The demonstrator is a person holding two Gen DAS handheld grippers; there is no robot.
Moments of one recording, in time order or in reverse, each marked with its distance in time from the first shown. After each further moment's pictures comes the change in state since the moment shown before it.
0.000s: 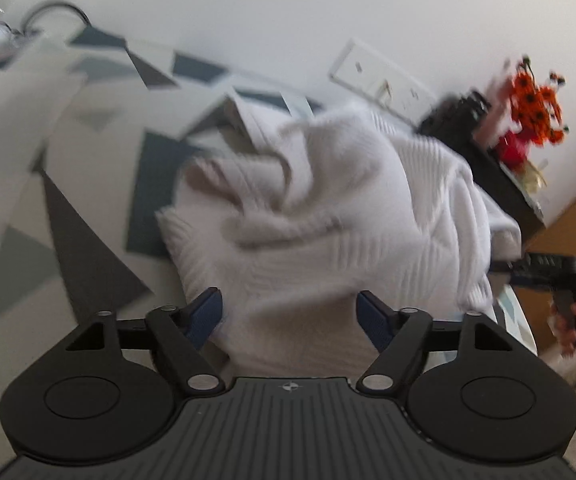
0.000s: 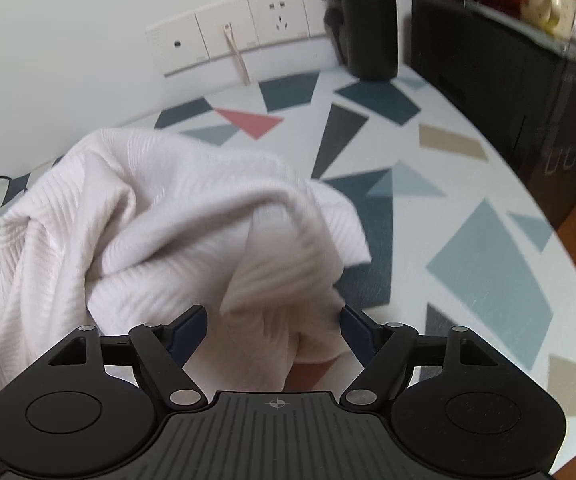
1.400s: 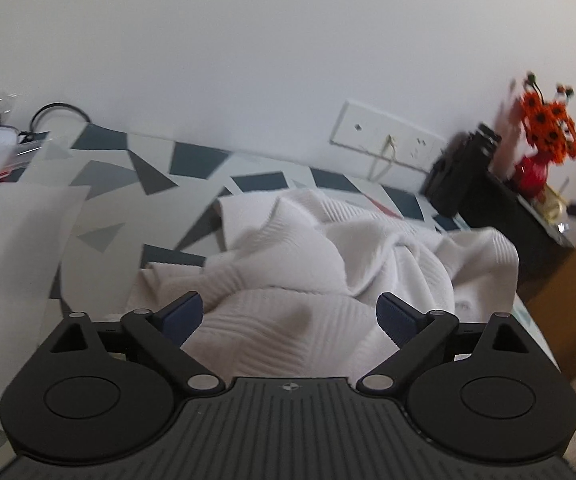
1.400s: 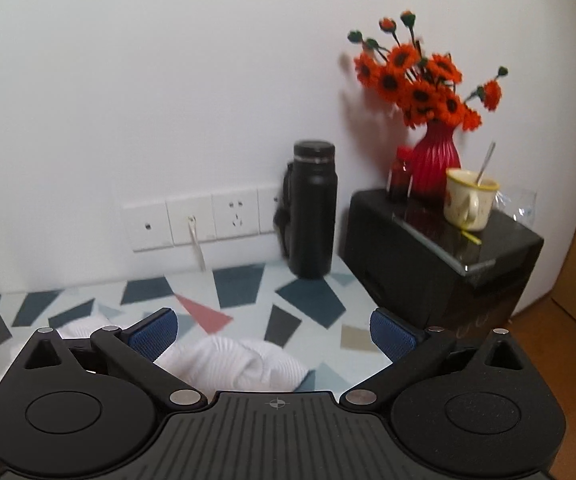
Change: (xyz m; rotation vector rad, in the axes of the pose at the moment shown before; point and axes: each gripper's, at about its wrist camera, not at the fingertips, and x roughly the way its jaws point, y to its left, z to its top) left arm -0.024 -0.068 0.054 0.110 -0.167 0.184; right arm -0.129 0.019 0.074 -0.077 -0.453 -0.186
